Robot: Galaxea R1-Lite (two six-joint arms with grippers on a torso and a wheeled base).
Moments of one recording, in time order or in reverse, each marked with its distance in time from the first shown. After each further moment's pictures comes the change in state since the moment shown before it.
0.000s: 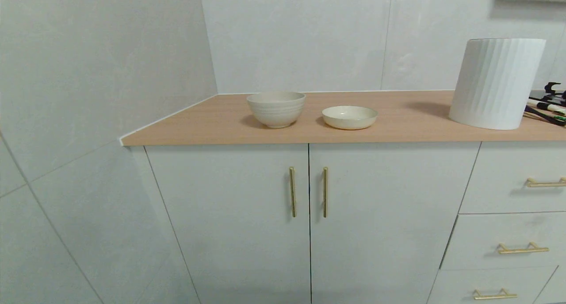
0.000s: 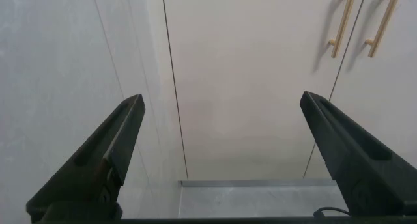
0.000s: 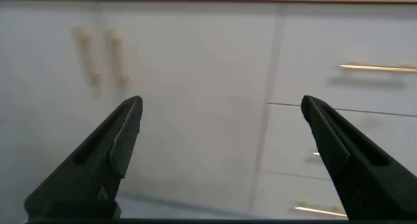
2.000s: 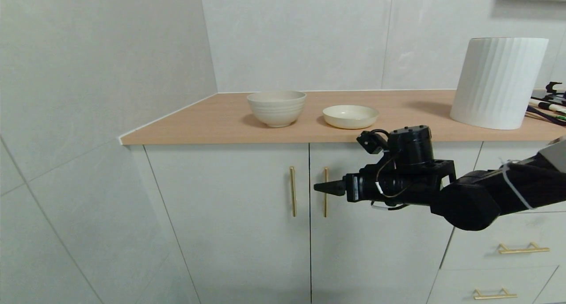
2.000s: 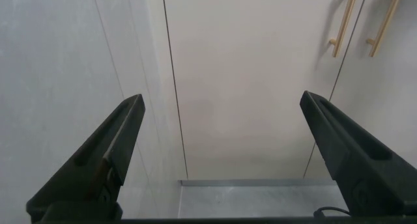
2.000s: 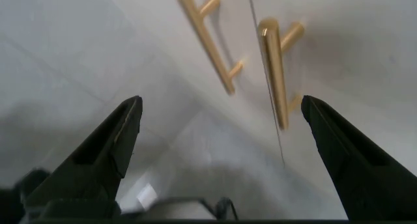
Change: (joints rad) left arm 0.000 0.000 0.000 0.000 0.000 0.000; right arm 0.503 1.867 -0.883 -0.556 0.213 0.285
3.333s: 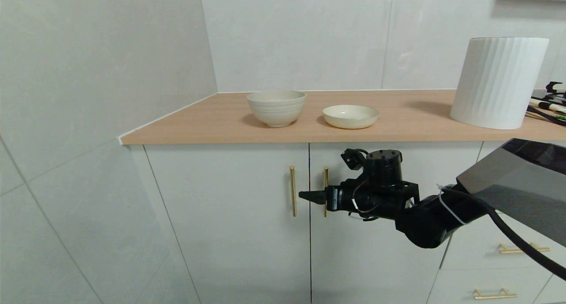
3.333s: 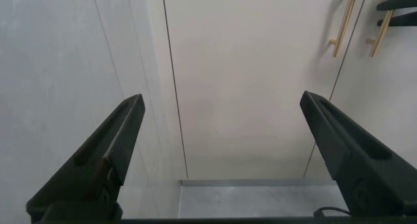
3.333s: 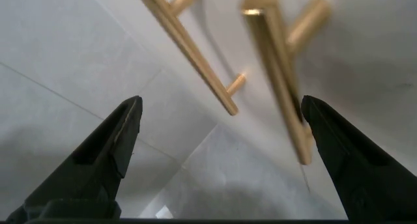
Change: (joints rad) left arm 0.000 0.000 0.000 0.000 0.000 0.000; right arm 0.034 0.211 -0.018 -0.275 -0.005 0.116
